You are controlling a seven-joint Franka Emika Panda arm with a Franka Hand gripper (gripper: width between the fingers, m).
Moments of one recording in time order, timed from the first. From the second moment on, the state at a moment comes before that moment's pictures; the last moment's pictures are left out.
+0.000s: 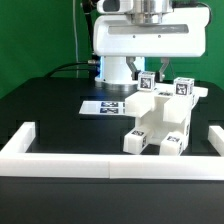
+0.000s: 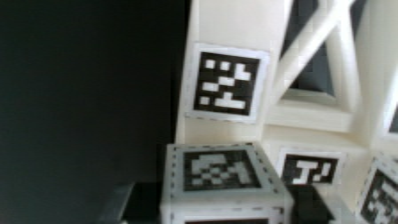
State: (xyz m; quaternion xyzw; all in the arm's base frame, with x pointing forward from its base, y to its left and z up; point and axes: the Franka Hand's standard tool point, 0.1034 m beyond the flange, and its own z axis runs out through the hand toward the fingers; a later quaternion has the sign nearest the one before) arm 0.507 0.017 0.118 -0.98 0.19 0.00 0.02
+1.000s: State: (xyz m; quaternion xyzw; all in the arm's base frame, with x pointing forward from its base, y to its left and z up) arm 0.507 0.019 0.118 -0.86 0.50 0.01 0.03
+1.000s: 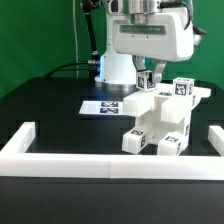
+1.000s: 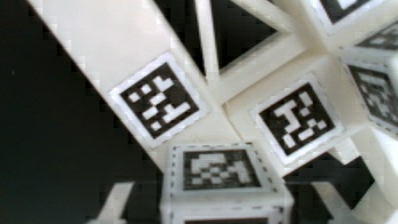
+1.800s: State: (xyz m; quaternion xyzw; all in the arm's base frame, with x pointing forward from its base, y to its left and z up) arm 0.506 0.020 0.117 -0.97 0.23 0.00 0.03
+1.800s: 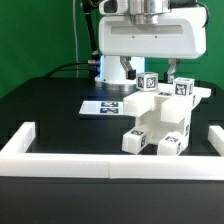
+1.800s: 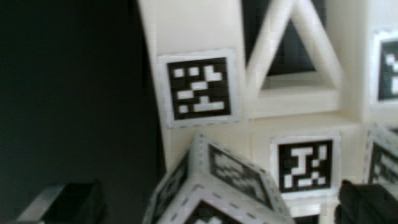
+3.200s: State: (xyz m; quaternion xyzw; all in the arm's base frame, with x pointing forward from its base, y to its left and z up) arm 0.506 0.018 0.117 -0.99 -0.10 -0.01 0.03
